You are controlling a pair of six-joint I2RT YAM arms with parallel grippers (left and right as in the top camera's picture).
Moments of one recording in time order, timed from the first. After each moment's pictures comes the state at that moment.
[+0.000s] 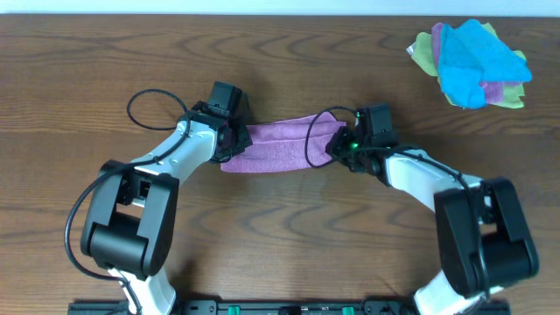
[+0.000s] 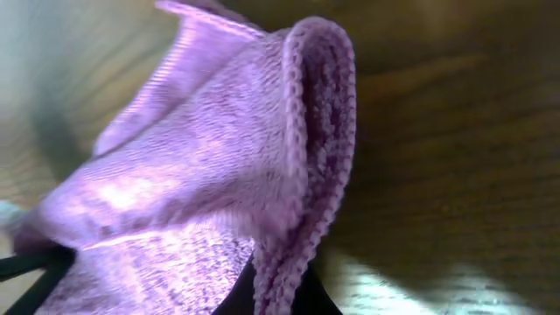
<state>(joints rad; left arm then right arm) -0.31 1.90 1.14 -0.49 0.07 -0.72 0.27 1.79 0.87 -0.05 -0.31 0.82</state>
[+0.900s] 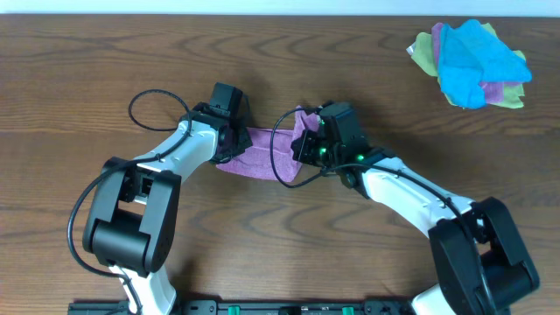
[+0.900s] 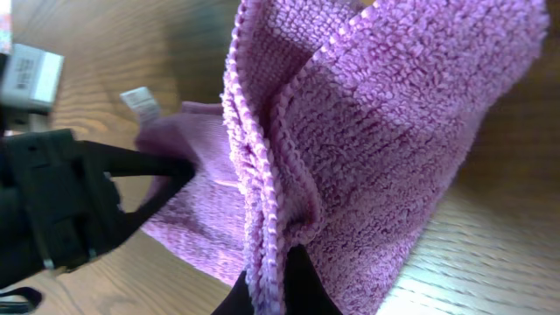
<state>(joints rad) -0.31 1.91 1.14 -0.48 0.07 -0.72 0.49 1.71 0.91 -0.04 -0.29 0.78</state>
